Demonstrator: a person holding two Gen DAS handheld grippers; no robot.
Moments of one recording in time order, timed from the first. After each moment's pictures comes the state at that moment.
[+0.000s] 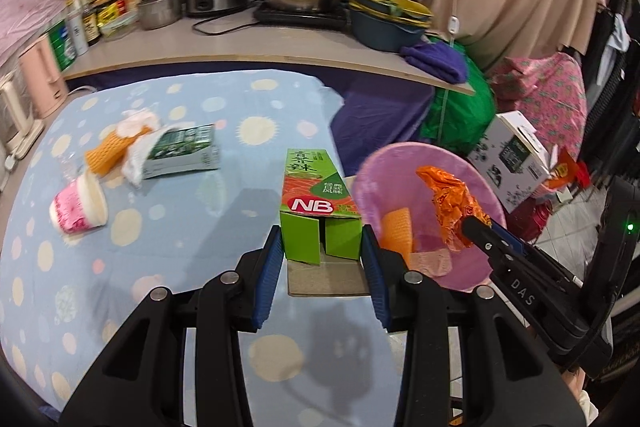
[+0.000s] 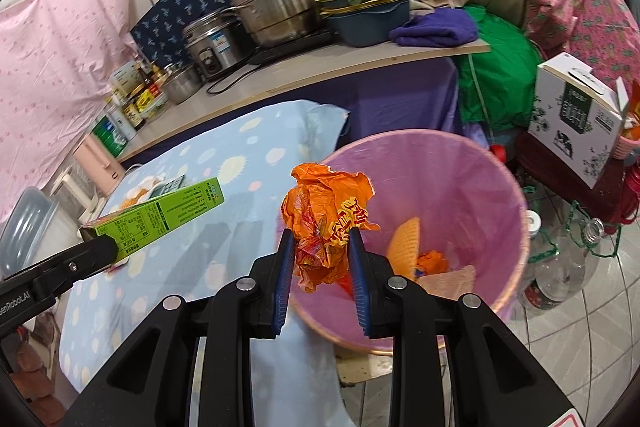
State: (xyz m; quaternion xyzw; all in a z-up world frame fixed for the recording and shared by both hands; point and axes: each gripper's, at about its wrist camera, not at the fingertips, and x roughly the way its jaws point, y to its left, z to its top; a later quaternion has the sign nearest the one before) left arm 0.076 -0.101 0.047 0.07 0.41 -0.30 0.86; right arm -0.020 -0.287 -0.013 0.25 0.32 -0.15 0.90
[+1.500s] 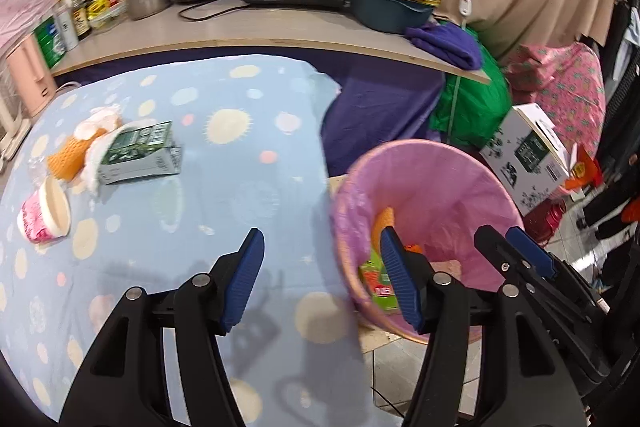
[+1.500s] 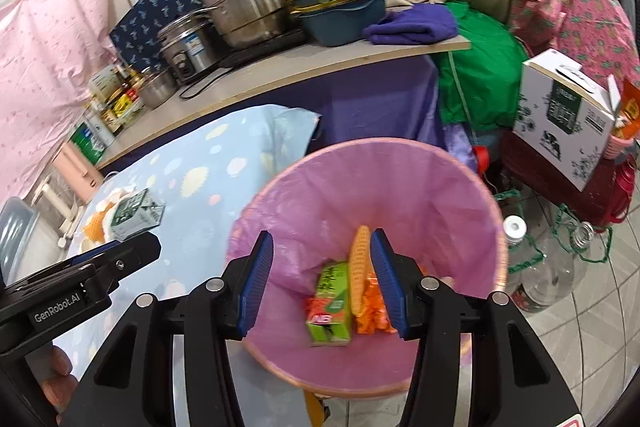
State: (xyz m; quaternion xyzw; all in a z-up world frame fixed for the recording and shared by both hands) left arm 0.110 -0.154 0.007 0.07 0.43 -0.26 0.86; right arm 0.002 -0.319 -0.028 0.25 0.33 -0.17 0.89
